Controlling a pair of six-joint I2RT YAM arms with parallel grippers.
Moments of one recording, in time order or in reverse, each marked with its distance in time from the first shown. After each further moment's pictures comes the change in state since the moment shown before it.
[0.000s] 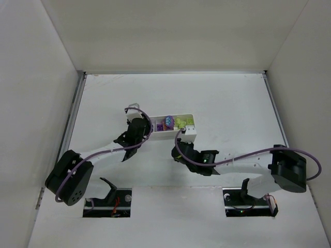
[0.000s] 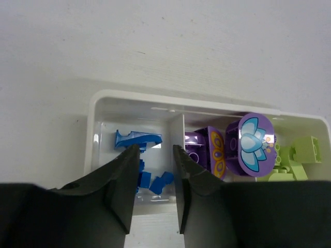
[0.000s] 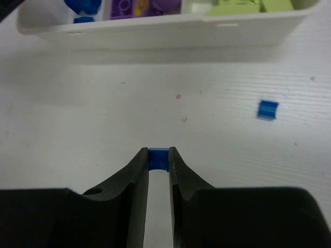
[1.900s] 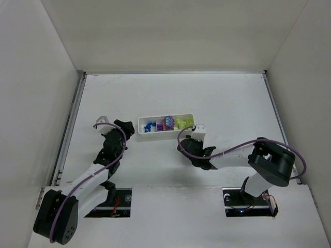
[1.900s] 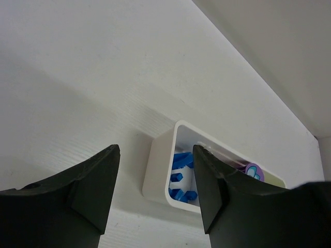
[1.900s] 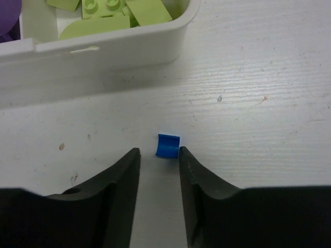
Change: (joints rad) left arm 0.255 -0.438 -0.319 0.086 0.045 -0.203; right arm -0.190 0.179 -0.094 0.133 0.053 -0.039
